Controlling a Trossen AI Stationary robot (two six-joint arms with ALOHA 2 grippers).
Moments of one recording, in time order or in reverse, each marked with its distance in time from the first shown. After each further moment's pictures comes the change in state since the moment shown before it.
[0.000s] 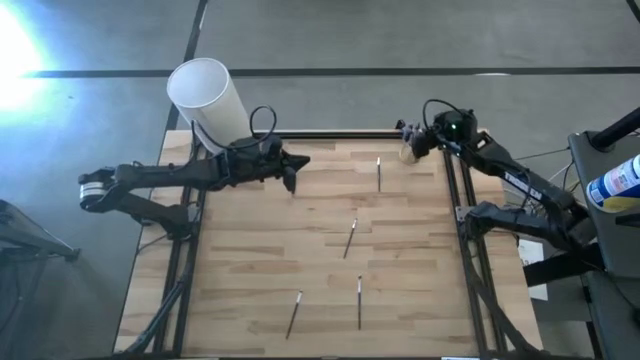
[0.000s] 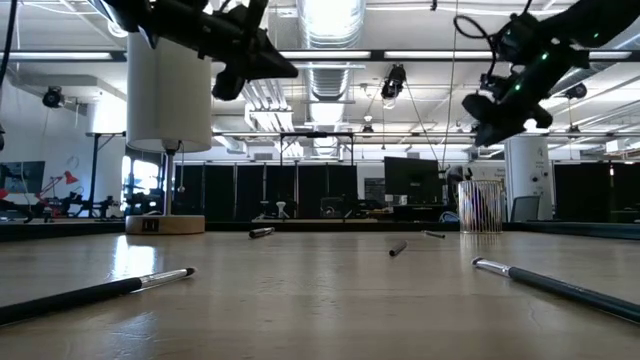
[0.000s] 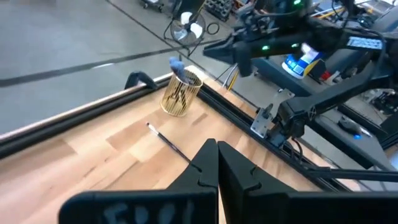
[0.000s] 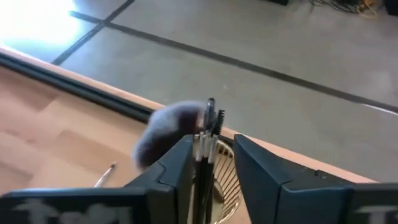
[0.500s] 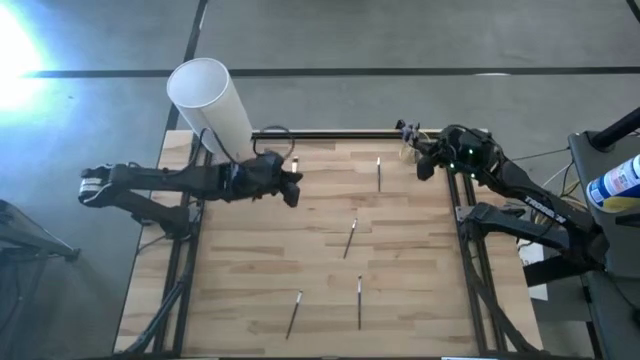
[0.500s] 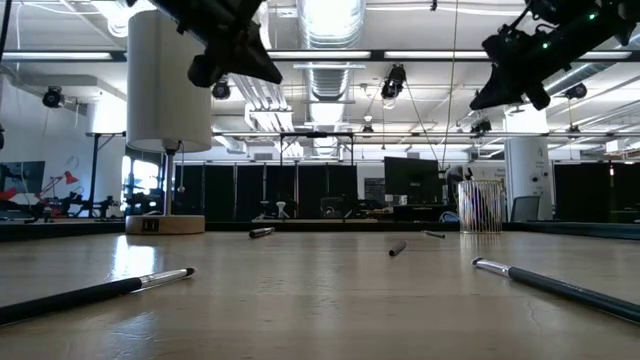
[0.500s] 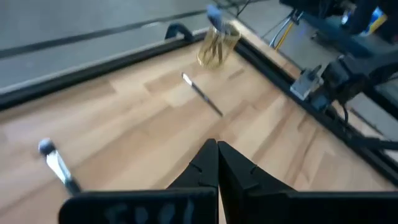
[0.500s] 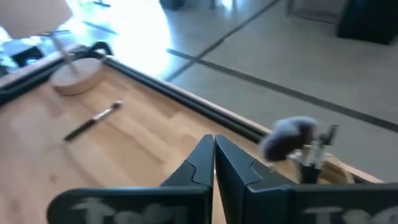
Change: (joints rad) left arm -0.213 0.000 0.138 -0.434 -0.301 -0.149; right arm 0.246 -0.303 -0.062 -0.040 -0.132 0.095
